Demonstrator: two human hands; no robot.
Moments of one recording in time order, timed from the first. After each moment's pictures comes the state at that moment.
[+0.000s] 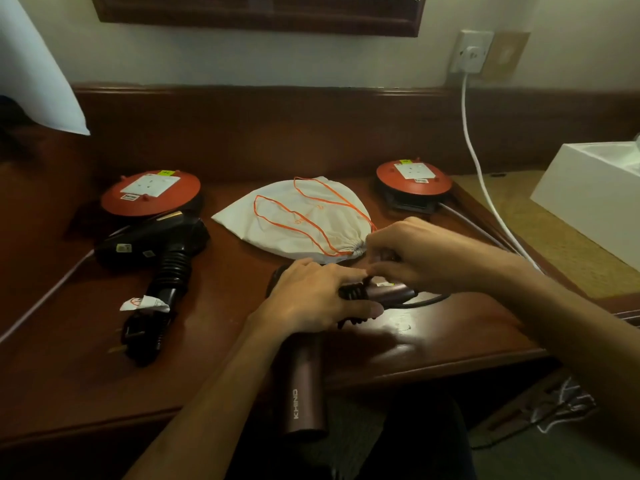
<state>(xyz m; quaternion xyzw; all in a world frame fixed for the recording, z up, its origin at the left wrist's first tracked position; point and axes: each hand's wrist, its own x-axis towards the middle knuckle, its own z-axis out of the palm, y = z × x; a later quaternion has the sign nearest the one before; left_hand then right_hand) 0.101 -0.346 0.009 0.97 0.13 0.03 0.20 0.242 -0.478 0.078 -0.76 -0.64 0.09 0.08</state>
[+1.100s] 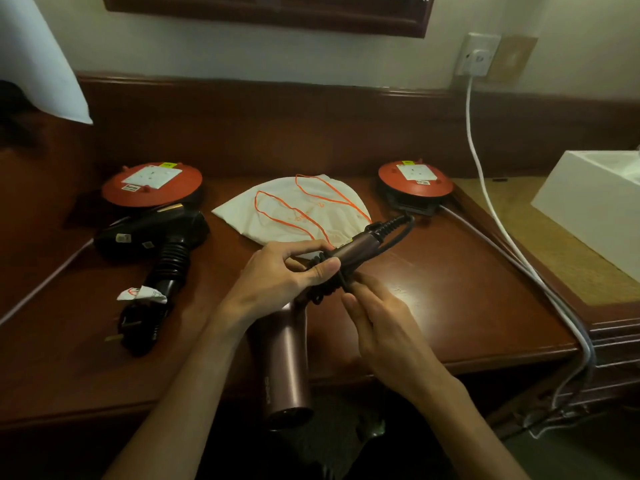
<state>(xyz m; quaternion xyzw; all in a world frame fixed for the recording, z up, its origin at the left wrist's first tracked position) 0.075 -0.318 -0.007 0.79 0.19 0.18 0.55 0.174 -0.496 -0.037 -0.75 -0.54 -0.02 0.38</state>
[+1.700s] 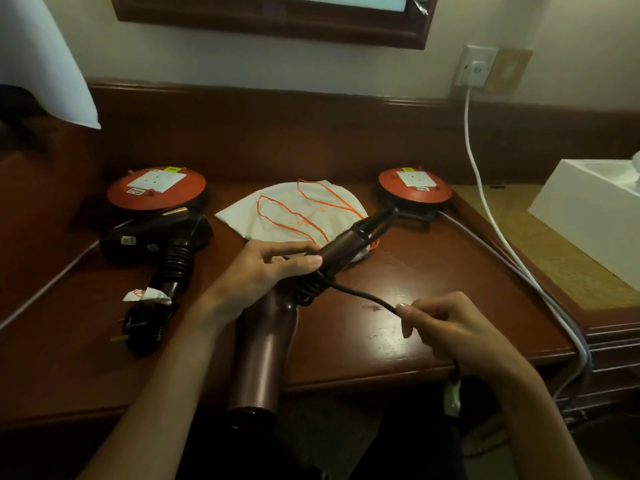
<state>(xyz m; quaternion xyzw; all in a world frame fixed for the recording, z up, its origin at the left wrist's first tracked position) 0.052 -0.310 0.013 0.71 0.14 0.18 0.66 0.234 -0.553 -0.007 -0.73 -0.42 0.29 0.45</state>
